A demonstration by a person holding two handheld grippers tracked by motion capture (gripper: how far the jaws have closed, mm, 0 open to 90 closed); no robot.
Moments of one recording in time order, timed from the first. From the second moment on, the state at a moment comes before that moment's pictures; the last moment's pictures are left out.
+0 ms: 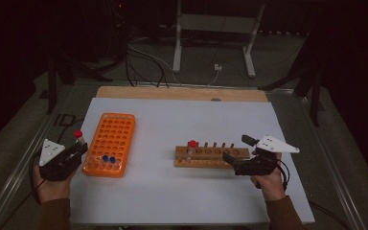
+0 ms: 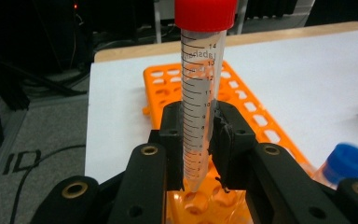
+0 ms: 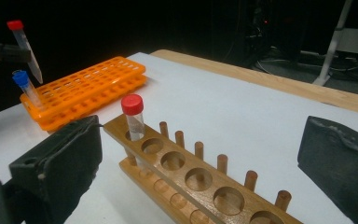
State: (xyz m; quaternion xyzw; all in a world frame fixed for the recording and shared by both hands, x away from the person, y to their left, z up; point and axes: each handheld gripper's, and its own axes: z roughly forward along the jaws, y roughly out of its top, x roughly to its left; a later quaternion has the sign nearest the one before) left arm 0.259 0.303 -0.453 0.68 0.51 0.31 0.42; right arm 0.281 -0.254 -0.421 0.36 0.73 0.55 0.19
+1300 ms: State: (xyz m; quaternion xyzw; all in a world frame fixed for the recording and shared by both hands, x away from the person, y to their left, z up) left arm 0.253 0.311 -0.487 0.72 0.53 0.26 0.37; right arm 0.281 -0.249 -0.425 0.35 0.74 0.54 0.18
